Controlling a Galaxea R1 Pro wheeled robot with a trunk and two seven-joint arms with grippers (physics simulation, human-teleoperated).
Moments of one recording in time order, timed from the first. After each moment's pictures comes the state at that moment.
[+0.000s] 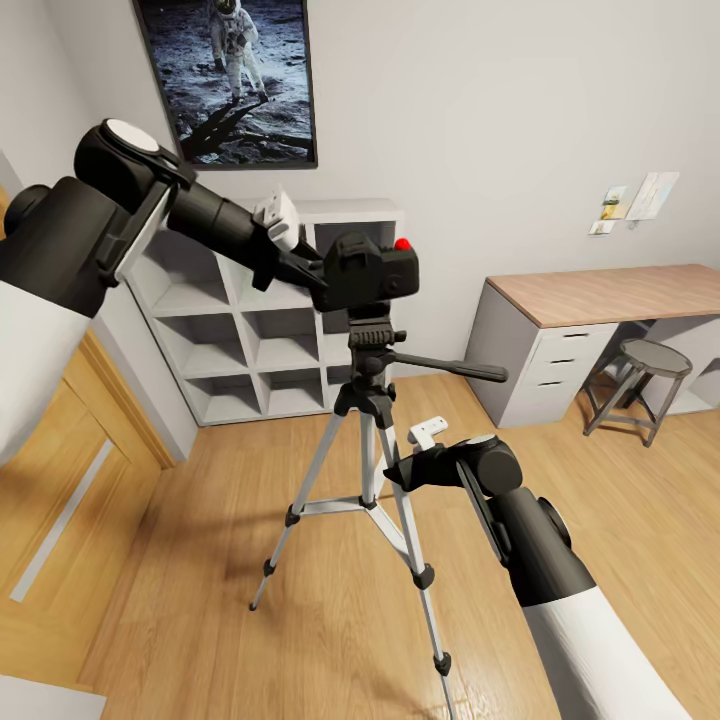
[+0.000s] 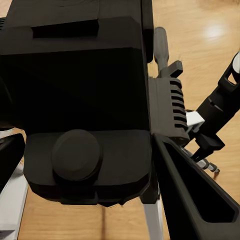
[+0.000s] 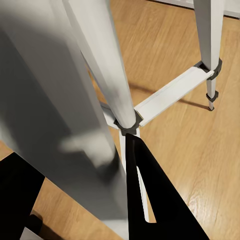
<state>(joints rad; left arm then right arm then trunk) -1.71 0.27 -0.65 -1.07 0.06 0.70 -1.41 -0.70 0.04 0.23 -1.38 0.24 1.04 0.55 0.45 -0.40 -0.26</state>
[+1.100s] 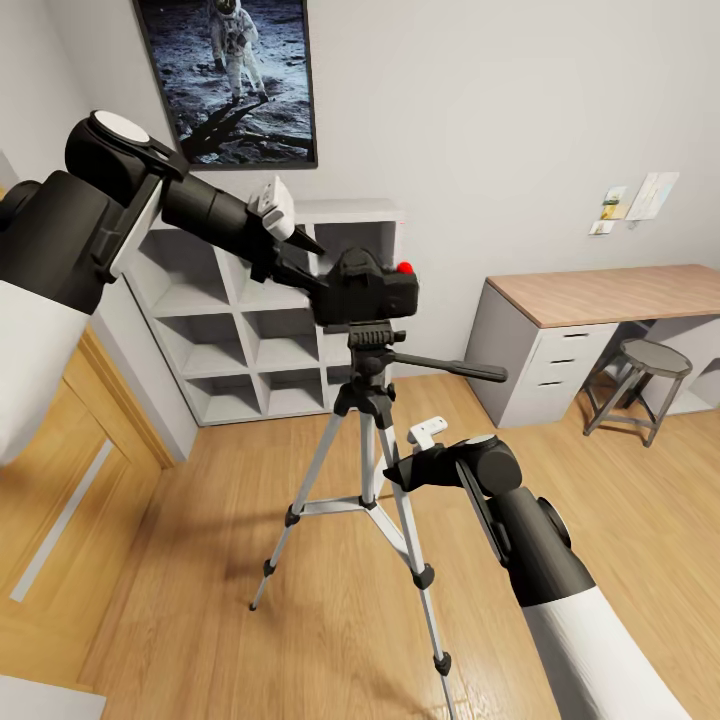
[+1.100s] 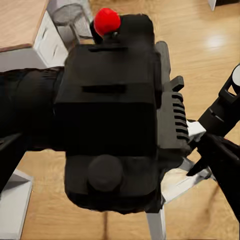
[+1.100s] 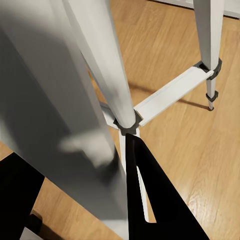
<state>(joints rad) -1.71 0.26 -0.61 -1.06 0.06 0.69 -1.41 -0.70 0.04 0.23 -1.38 0.24 1.04 0.55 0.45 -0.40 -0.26</state>
